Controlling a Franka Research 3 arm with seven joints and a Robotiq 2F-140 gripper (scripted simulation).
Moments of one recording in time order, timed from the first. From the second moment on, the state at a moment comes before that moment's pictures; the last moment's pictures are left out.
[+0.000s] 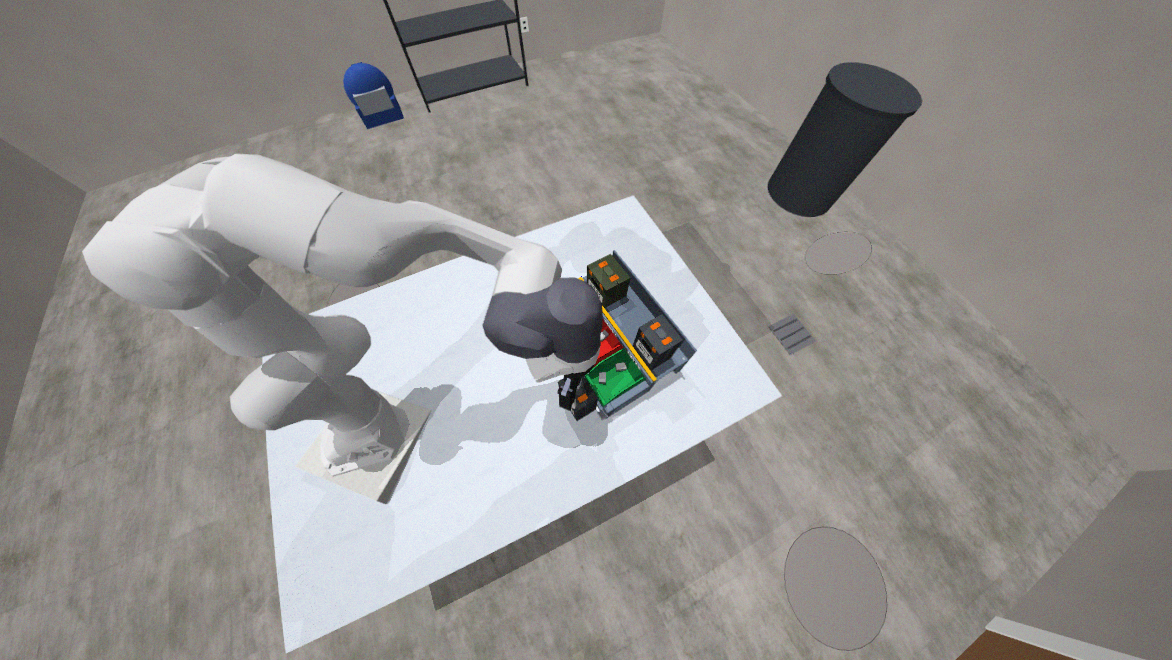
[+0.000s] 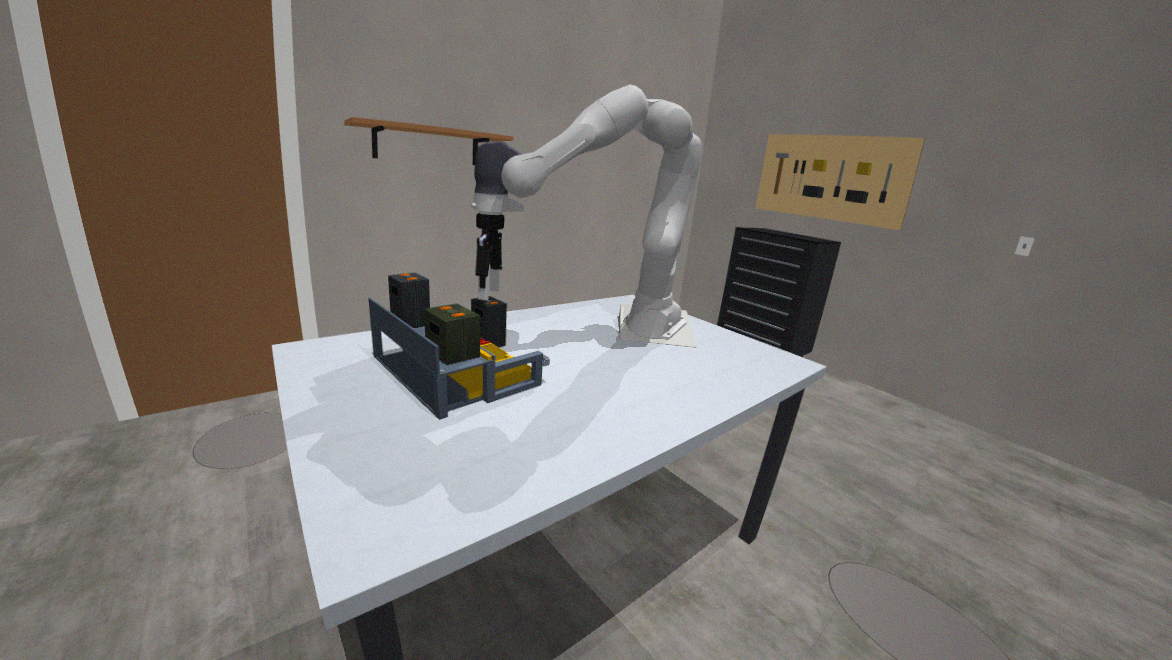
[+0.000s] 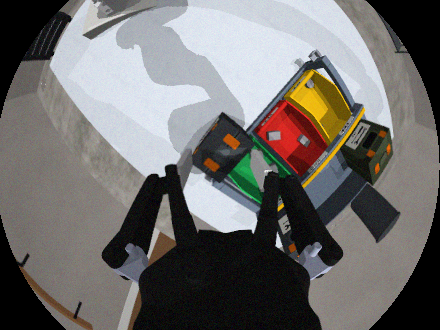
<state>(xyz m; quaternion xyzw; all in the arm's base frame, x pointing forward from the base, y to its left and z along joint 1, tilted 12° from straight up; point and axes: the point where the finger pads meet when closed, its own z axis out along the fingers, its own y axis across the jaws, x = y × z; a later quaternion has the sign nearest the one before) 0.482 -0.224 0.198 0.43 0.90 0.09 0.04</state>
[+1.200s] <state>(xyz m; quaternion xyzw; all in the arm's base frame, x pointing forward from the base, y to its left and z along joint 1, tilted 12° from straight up) 0.482 -0.224 0.198 0.24 0.97 0.07 0.05</state>
